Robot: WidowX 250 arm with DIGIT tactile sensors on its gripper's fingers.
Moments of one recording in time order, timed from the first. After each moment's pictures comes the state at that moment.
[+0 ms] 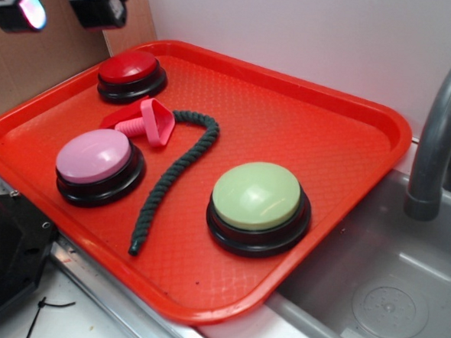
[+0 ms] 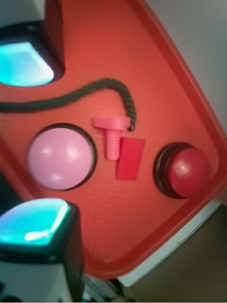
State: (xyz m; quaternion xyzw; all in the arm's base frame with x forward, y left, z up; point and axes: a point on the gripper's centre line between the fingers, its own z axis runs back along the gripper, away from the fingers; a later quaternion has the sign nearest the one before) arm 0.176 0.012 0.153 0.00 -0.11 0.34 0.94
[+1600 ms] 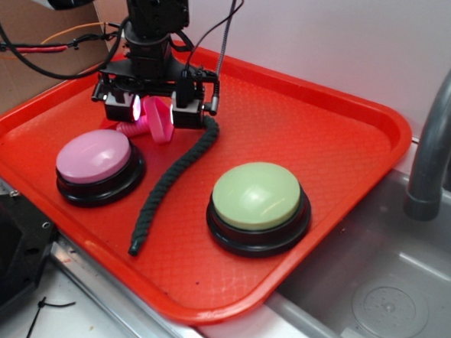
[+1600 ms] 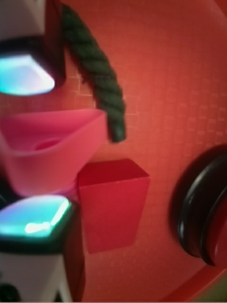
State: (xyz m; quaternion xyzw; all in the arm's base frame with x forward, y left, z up) arm 0.234 0.011 0.034 0.09 -0.07 0.36 0.92
